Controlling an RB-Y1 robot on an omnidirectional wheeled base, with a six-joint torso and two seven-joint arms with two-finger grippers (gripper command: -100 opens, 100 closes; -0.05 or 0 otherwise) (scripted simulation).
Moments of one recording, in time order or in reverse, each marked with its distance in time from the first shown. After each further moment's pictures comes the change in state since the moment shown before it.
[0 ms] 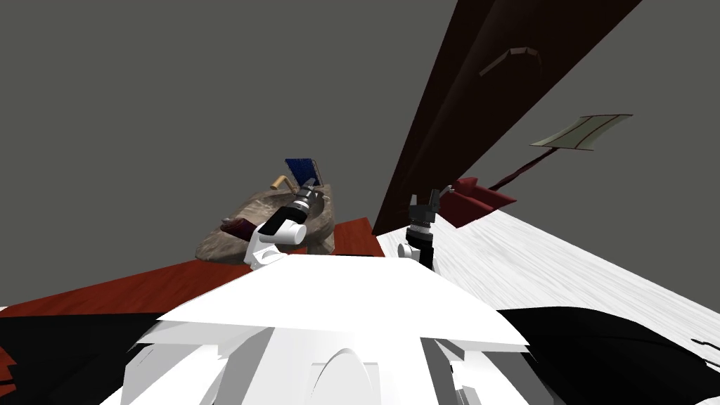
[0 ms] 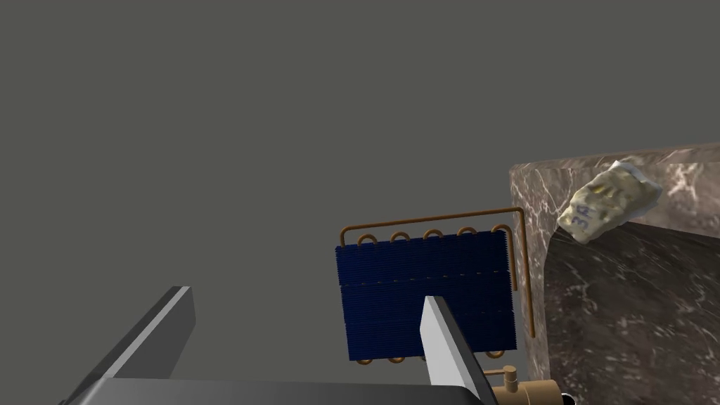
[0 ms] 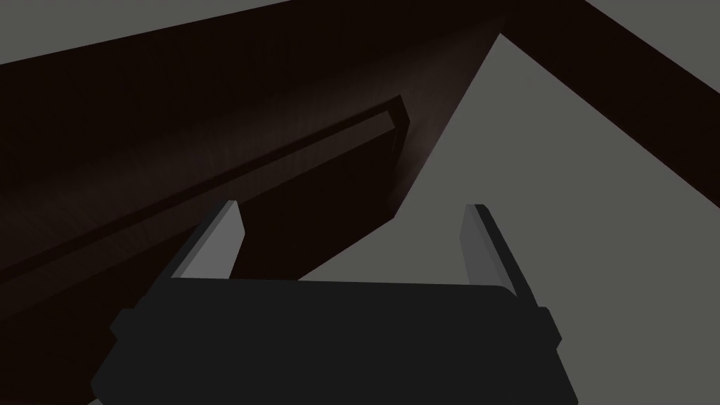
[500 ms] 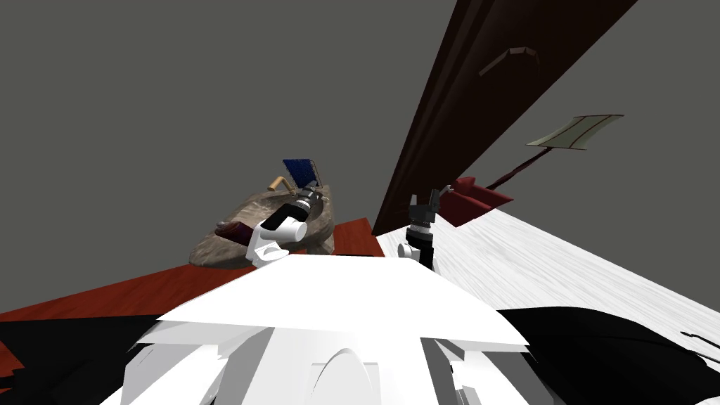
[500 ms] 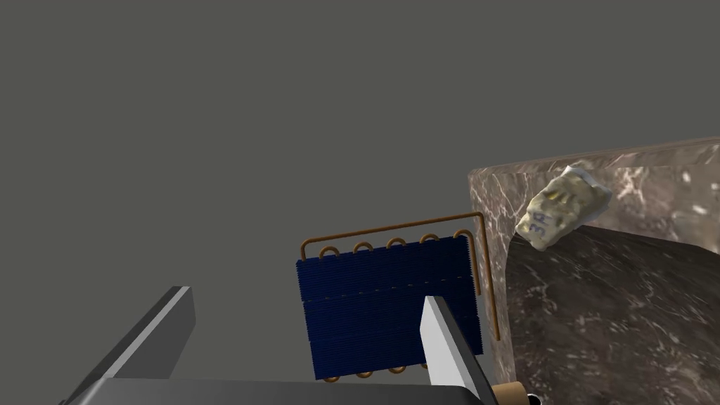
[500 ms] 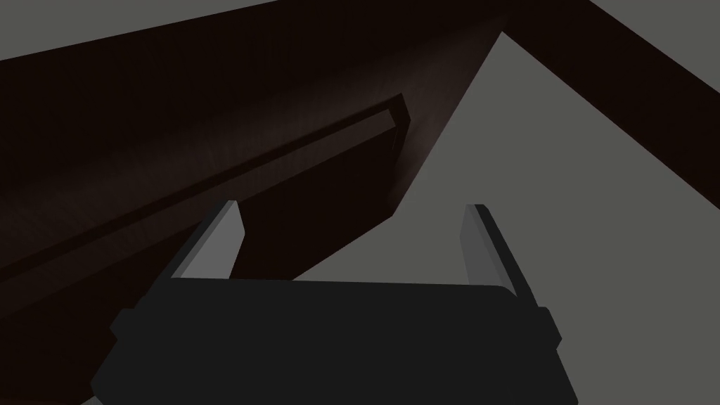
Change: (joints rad) left arm -0.042 0.007 0.005 0.009 0.000 0.140 0.008; right arm 0.000 0.000 0.000 0.000 0.000 0.000 0.000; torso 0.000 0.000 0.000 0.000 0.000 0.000
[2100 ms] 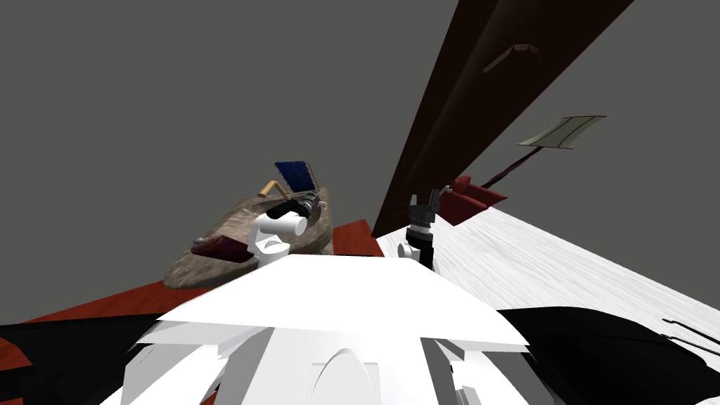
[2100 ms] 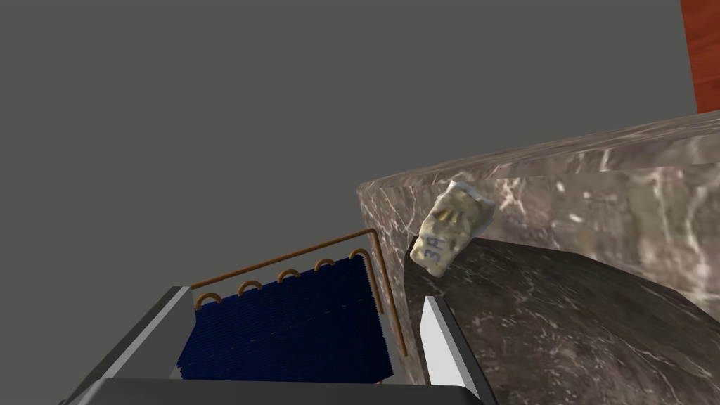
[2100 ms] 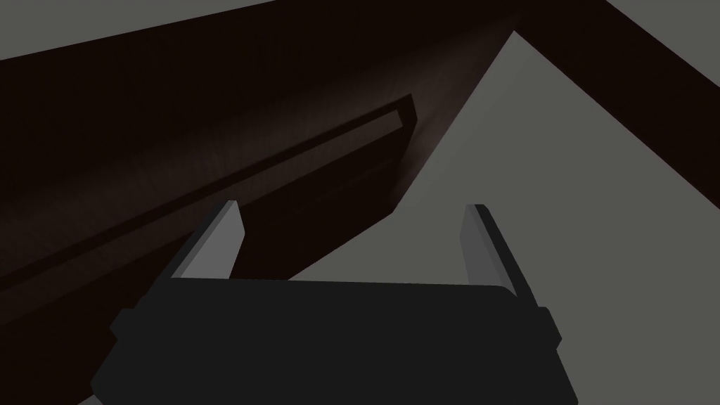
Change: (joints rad) left arm -0.088 0.010 0.014 0.001 0.009 0.412 0.021; right arm 0.000 0.000 0.000 0.000 0.000 0.000 0.000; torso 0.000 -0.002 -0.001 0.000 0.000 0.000
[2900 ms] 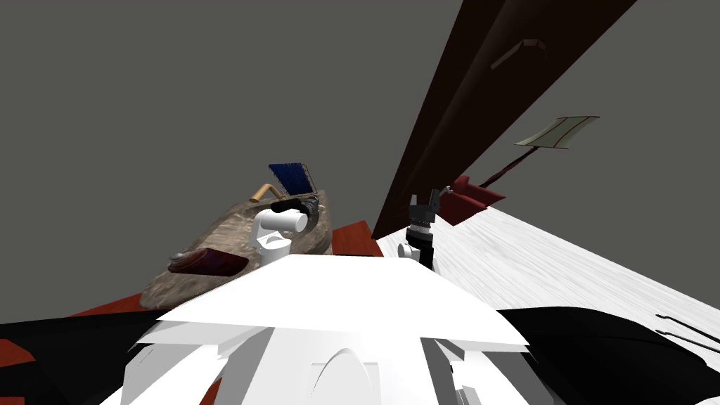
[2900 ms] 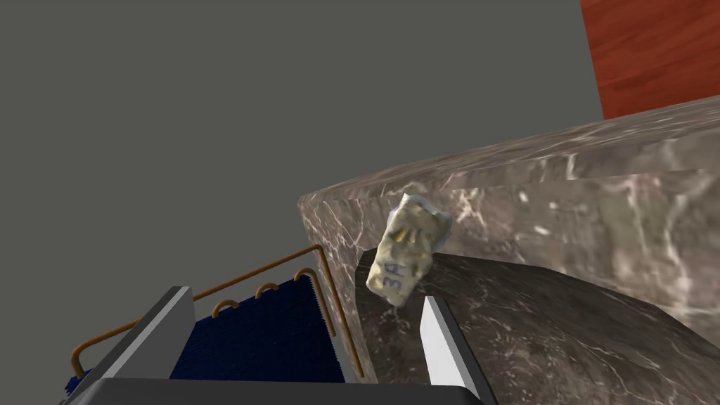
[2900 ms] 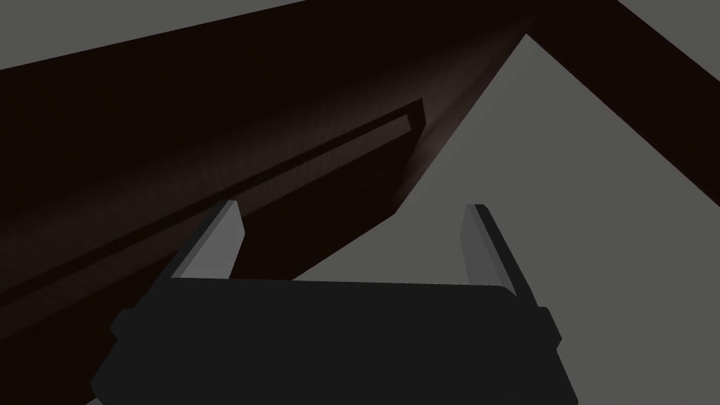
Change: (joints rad) left arm -0.054 0.004 0.010 0.018 0.009 0.221 0.011; right arm 0.000 0.000 0.000 0.000 0.000 0.000 0.000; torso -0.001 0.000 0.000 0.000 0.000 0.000
